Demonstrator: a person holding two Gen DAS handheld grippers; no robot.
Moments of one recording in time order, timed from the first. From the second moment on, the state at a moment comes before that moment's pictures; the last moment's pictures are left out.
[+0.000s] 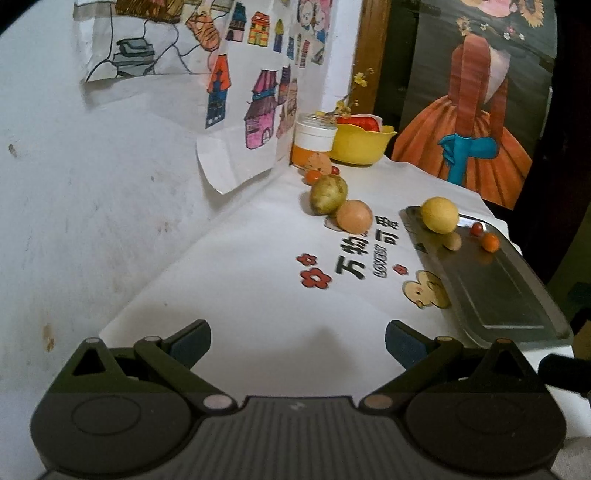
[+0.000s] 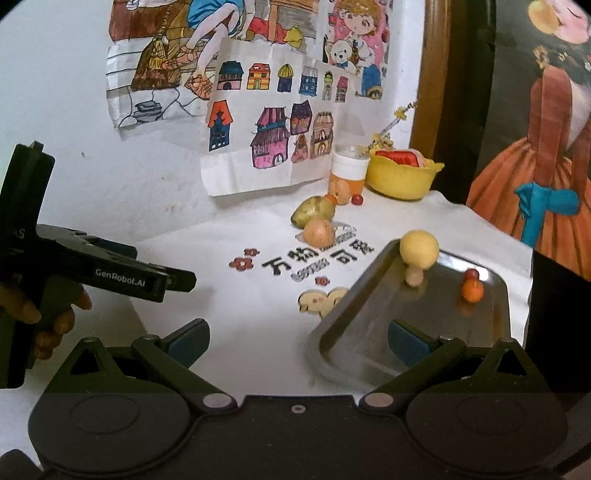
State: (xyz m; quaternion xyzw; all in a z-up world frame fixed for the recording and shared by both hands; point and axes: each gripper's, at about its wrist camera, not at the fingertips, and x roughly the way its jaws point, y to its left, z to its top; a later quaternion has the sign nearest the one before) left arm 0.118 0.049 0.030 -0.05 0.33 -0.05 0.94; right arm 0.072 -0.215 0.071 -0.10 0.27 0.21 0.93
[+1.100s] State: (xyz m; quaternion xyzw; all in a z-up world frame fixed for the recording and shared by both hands) left arm 0.273 0.046 0.031 -0.06 0.30 -0.05 0.95; right arm 0.233 -0.190 0.041 -0.12 0.26 0.18 0.94
